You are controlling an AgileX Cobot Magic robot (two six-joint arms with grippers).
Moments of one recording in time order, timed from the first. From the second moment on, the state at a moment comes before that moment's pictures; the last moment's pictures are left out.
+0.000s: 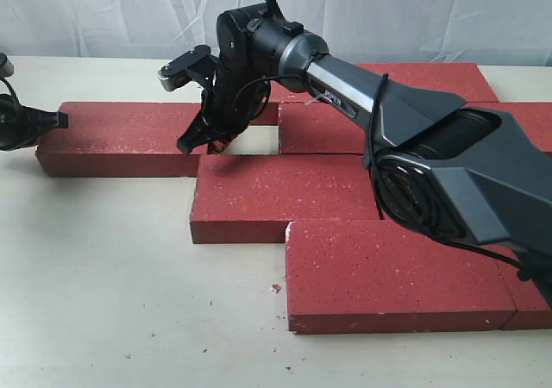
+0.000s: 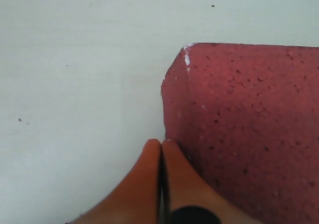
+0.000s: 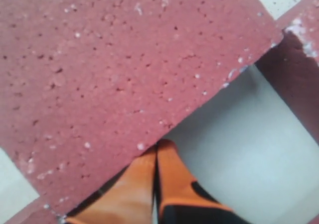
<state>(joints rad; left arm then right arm) 0.25 2.11 -1.16 -1.39 0.43 1.45 0.65 2.66 -2.48 0.12 1.12 -0.31</state>
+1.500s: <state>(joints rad) 0.25 2.11 -1.16 -1.41 0.57 1.45 0.66 2.39 -2.35 -0.11 1.21 -0.25</state>
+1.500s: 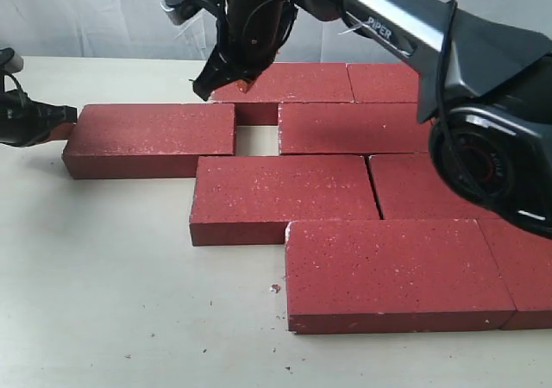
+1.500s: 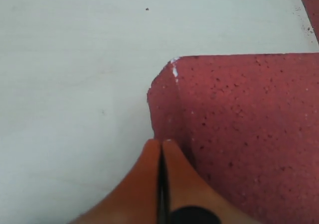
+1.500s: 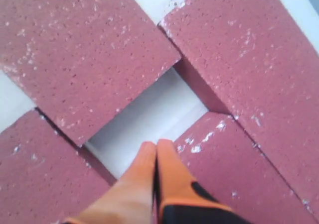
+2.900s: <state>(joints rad) 0.18 2.13 -1.16 -1.42 0.67 1.47 0.31 1.73 -1.24 -0.21 0.58 -0.21</state>
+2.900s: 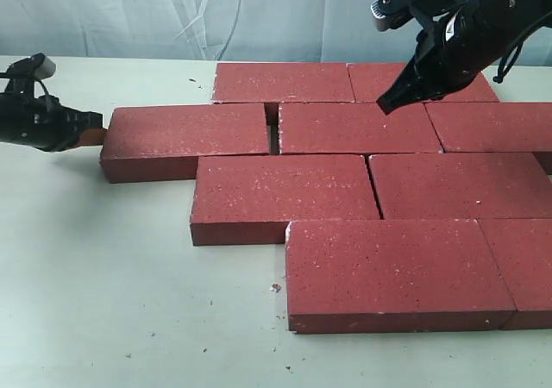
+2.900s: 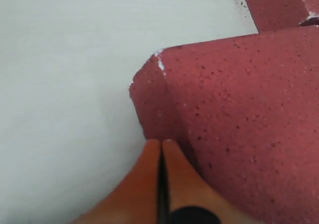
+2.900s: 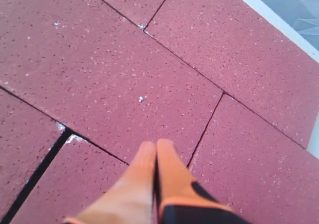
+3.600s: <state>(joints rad) 0.09 2.15 -1.19 -1.45 0.54 1.50 0.31 1.73 -1.24 -0.20 0.55 -0.20</state>
